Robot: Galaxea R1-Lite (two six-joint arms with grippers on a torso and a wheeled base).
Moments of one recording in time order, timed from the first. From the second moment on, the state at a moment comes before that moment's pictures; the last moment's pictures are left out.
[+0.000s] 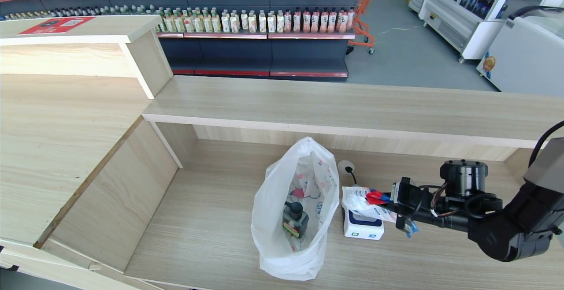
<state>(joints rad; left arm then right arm) 0.00 0.00 0.00 0.00 0.00 0.01 0.13 2.08 -0.56 -1.08 0.69 -1.06</state>
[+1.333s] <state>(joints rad) 0.00 0.00 0.00 0.00 0.00 0.01 0.17 1.47 -0.49 -0.75 0.50 0.11</state>
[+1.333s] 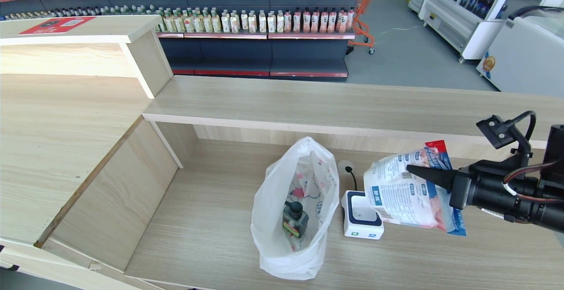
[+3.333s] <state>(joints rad) 0.00 0.00 0.00 0.00 0.00 0.01 0.53 2.38 -1.28 -0.81 0.03 0.10</state>
